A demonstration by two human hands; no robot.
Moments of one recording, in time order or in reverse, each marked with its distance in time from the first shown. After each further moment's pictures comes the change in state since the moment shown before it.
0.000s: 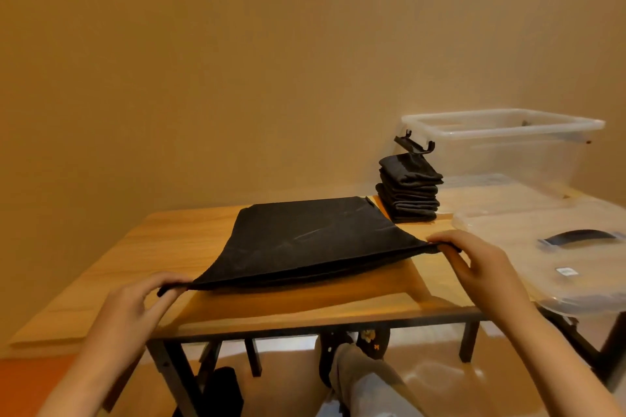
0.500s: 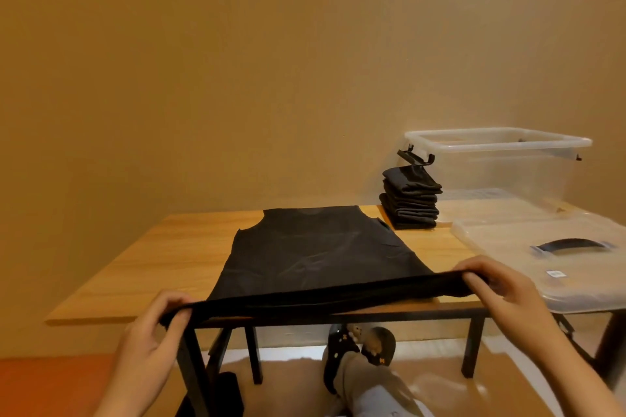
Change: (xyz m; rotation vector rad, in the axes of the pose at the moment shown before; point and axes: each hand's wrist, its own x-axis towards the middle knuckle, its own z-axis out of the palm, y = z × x) left_hand -0.067 0.004 0.013 -0.253 0.150 -0.050; right_hand -0.050 -0.020 -0.040 0.369 -0.068 0.096
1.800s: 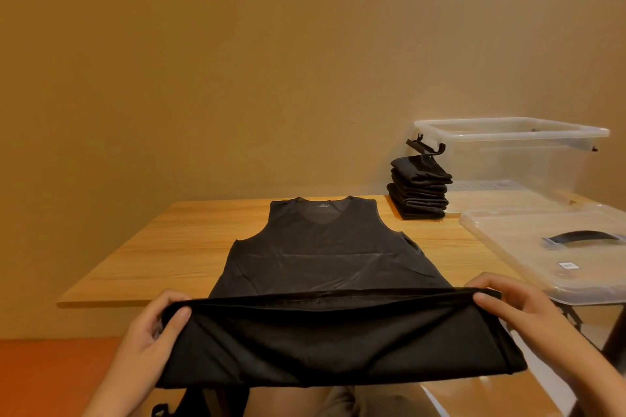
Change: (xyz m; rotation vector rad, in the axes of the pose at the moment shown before) left_hand -0.010 -0.011 -0.012 -0.223 -0.107 -0.146; right_hand -0.018 -0.017 0.000 0.284 -0.231 0.275
